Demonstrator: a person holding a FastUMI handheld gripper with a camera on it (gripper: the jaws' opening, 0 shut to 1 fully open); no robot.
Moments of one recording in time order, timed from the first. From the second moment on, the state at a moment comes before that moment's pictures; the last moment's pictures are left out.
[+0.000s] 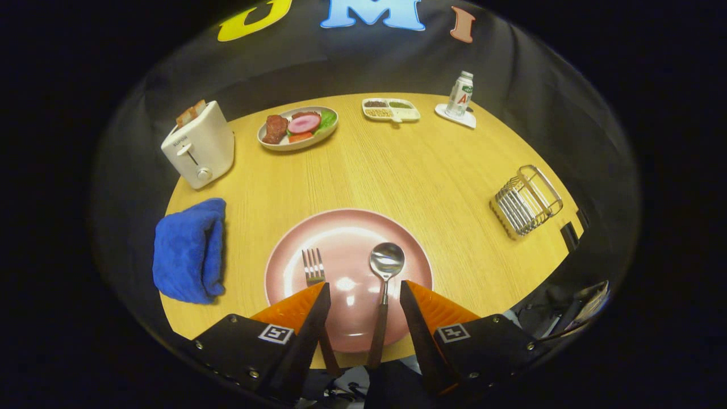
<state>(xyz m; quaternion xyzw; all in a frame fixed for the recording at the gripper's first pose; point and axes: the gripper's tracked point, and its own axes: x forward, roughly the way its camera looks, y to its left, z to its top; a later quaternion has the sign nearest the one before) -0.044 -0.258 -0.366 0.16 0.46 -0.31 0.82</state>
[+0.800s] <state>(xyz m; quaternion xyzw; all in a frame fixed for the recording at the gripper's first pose) -0.052 -0.252 -0.424 0.21 0.53 -0.30 0.76</state>
